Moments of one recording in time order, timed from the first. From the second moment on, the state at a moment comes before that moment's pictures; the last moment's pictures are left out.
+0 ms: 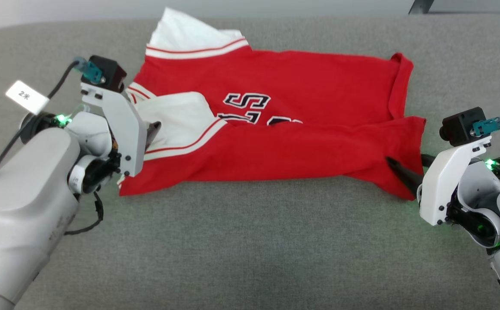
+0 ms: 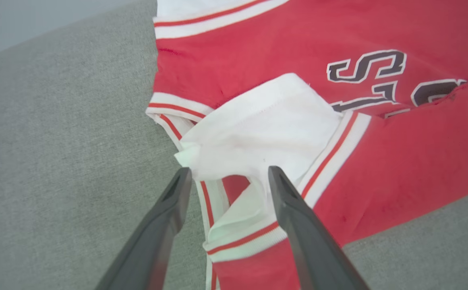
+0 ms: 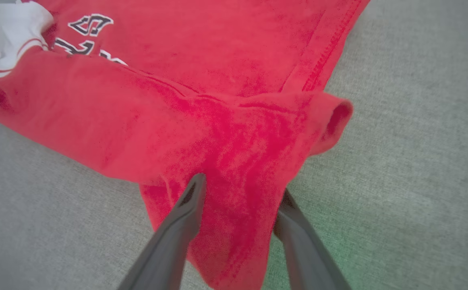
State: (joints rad) left arm -0.99 0.59 -0.85 0.54 -0.92 0.02 0.49; right arm -0.58 -0.45 0.42 0.31 0.69 0.13 0.50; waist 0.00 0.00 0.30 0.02
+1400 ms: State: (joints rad) left arm -0.75 0.72 -0.82 0.40 -1.09 0.17 0.63; right arm -0.17 -0.30 0.19 -0.15 0.30 0.13 0.01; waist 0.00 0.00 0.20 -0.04
